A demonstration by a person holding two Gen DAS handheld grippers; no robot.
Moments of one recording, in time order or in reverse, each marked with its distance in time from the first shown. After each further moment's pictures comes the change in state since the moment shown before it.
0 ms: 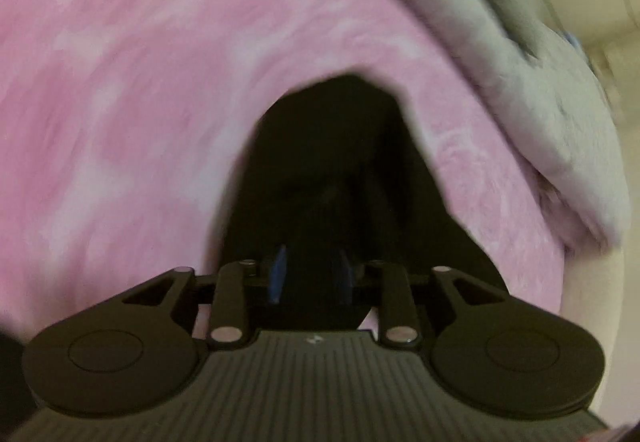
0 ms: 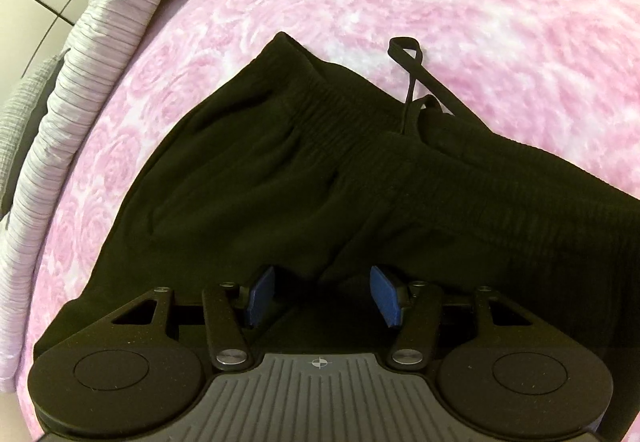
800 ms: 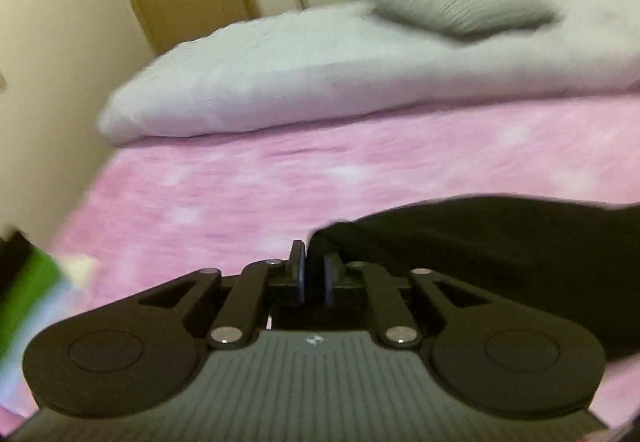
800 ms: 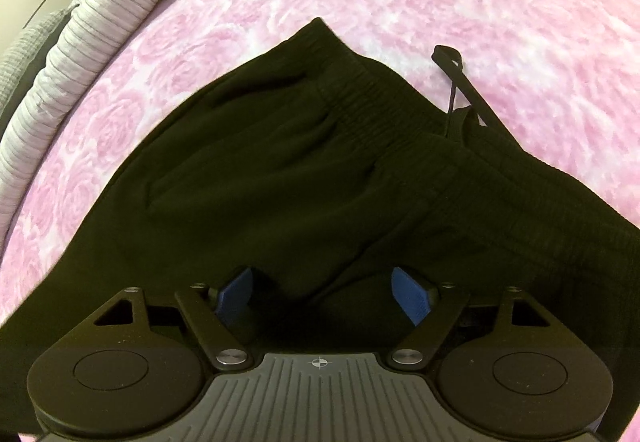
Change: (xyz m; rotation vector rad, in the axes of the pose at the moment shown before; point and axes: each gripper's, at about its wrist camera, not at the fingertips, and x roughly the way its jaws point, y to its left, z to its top) left arm -0.098 -0.011 0.107 0.825 -0.528 0.573; right arm 0.005 0.033 -0.011 -0.115 0.000 -0.081
